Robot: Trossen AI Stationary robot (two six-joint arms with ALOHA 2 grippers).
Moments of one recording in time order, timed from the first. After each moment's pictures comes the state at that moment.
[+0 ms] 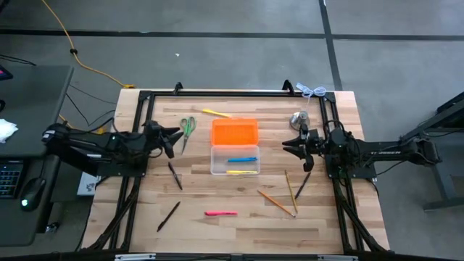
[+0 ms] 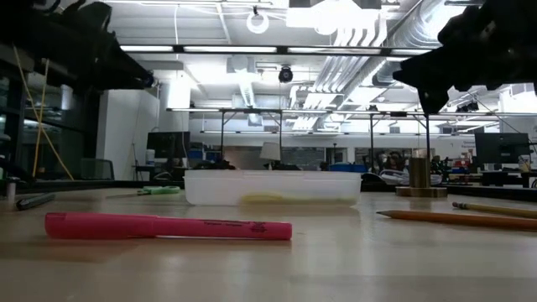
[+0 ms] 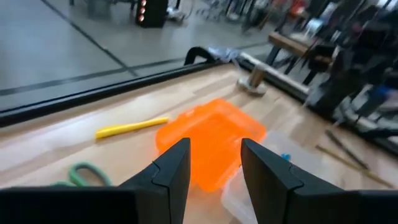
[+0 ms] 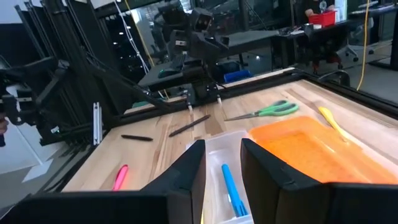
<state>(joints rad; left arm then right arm) -0.17 0.41 0.32 -0.22 -0.73 -0.53 -0.14 0.48 0.06 0.42 -0.11 0.27</state>
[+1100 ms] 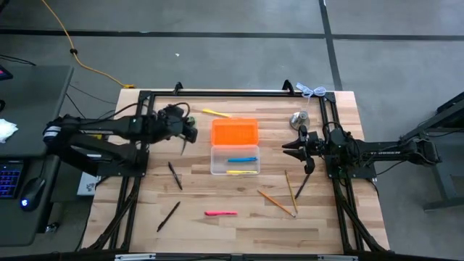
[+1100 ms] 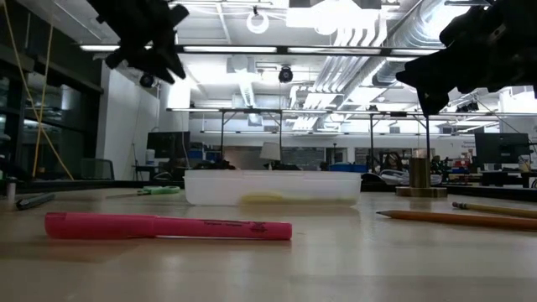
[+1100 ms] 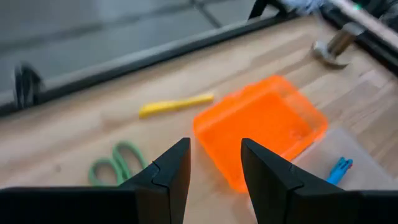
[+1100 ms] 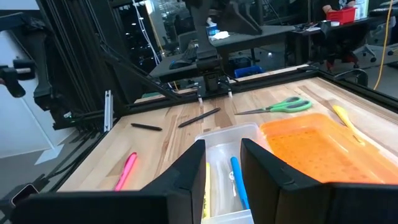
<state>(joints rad) 0.07 1.01 0.87 -0.64 -0.61 -0.76 -0.14 0.48 0.06 0.41 -0.17 0.23</state>
